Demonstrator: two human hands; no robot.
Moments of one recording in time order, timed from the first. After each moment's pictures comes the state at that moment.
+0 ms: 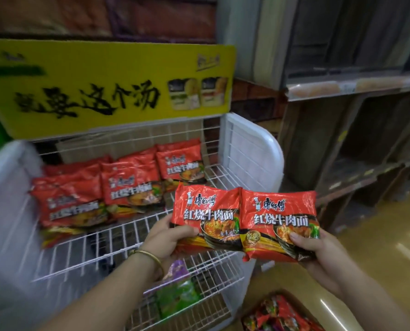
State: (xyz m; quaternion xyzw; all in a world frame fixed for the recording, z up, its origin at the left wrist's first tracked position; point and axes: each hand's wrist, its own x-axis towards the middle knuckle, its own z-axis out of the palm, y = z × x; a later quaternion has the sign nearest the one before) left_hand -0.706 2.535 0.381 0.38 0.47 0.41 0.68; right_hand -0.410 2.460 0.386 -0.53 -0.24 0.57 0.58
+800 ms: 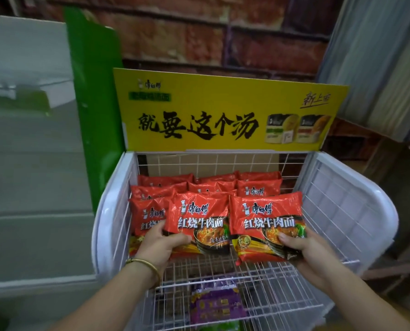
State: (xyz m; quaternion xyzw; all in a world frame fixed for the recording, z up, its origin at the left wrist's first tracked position) left_hand -0.883 2.570 0.396 0.33 0.54 0.53 0.56; right_hand -0.579 2.596 0.421 -0.53 -0.34 0.61 0.48
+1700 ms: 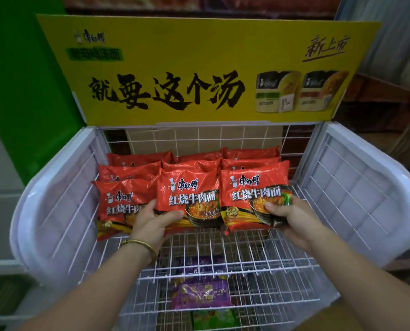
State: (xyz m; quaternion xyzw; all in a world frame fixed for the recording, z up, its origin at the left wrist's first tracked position) left_hand -0.823 2.624 0.369 0.30 0.59 0.56 0.50; right_hand -0.535 2.704 0.378 -0.52 -0.37 0.64 0.42
